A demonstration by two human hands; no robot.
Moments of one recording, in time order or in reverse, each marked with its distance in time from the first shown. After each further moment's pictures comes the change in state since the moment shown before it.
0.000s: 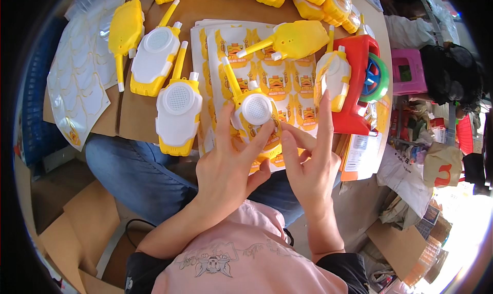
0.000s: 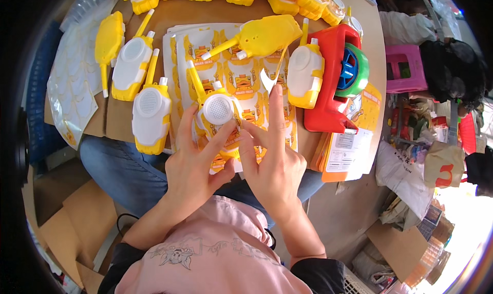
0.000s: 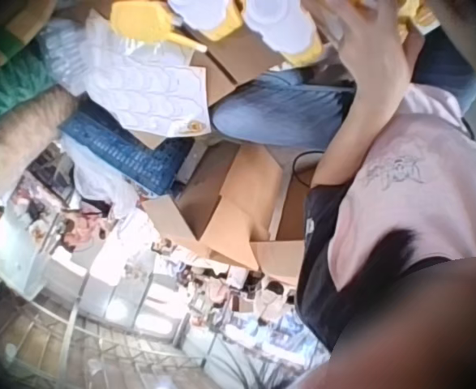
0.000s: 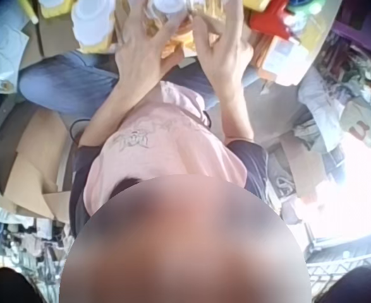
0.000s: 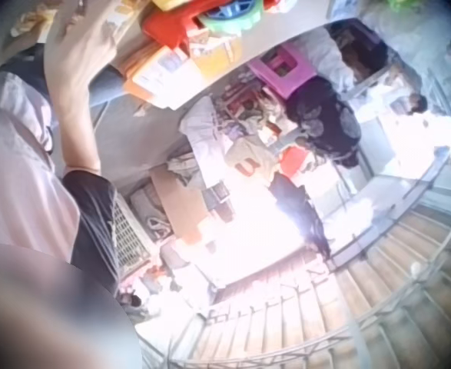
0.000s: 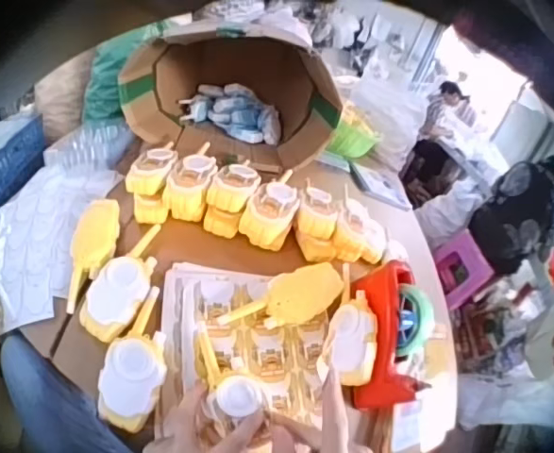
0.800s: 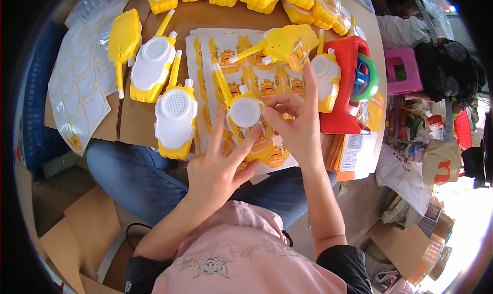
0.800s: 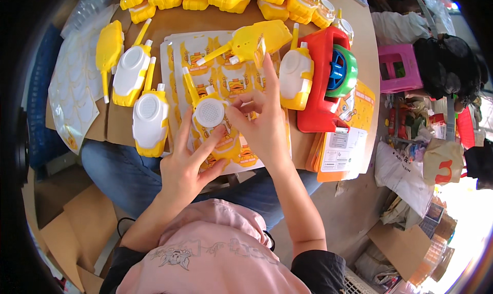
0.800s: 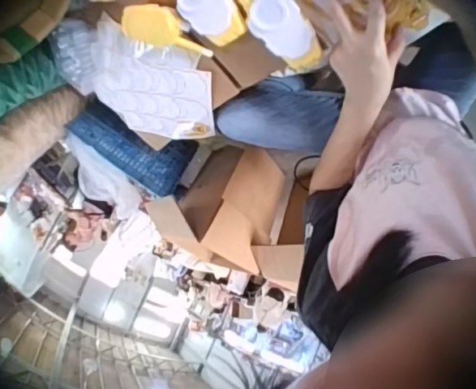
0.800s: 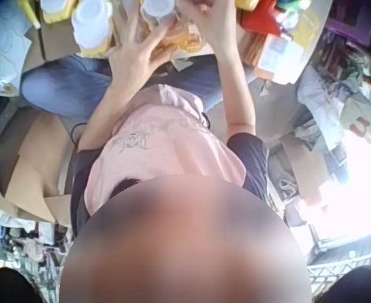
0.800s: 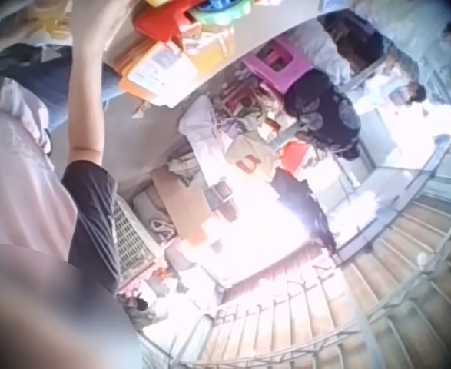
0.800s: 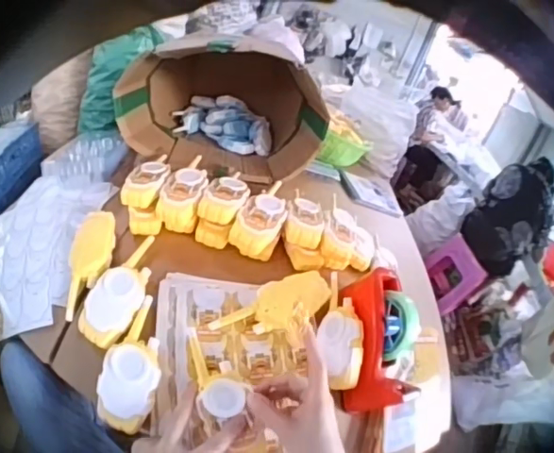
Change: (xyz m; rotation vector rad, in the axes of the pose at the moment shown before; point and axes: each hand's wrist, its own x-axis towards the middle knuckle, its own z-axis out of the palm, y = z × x) left_hand -0.007 -0.019 0.010 0.007 0.063 0.108; right_hand 0.043 0.031 0.026 0.603 -0.195 0.180
